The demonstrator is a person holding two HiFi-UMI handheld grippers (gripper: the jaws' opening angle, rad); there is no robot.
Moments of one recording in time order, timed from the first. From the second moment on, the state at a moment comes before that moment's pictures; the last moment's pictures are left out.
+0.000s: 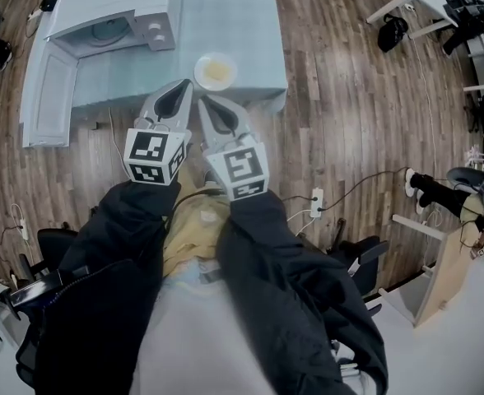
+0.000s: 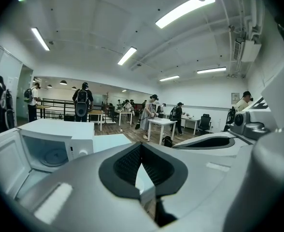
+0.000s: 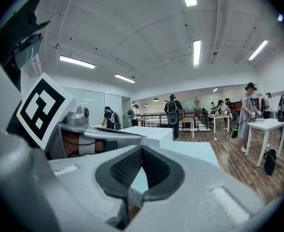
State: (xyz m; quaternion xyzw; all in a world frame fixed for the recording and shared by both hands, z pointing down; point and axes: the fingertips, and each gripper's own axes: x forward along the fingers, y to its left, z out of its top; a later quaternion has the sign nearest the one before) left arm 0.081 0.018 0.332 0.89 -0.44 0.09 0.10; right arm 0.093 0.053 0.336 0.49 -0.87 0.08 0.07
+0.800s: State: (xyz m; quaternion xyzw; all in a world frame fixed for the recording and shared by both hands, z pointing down) left arm -0.039 -0.107 0.390 0.88 -0.43 0.12 0.18; right arm -0.003 -0.083 0.399 0.49 -0.85 0.13 0.12
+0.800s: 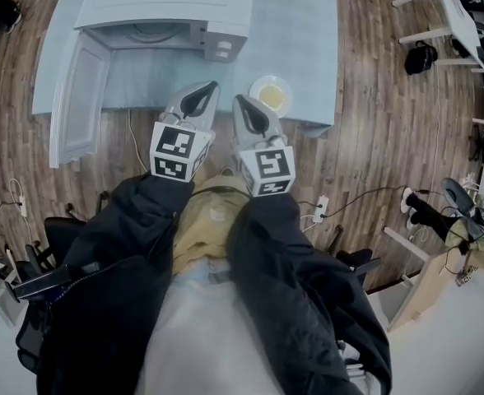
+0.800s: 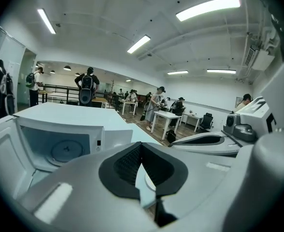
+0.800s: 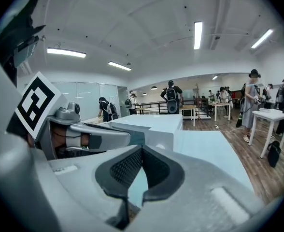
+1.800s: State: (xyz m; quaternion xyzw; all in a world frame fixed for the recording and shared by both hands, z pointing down) left arm 0.018 -0.067 0.583 0.82 -0.34 0.30 0.34; right arm 0.109 -0.055 0.603 0.53 -0.72 0.41 0.19
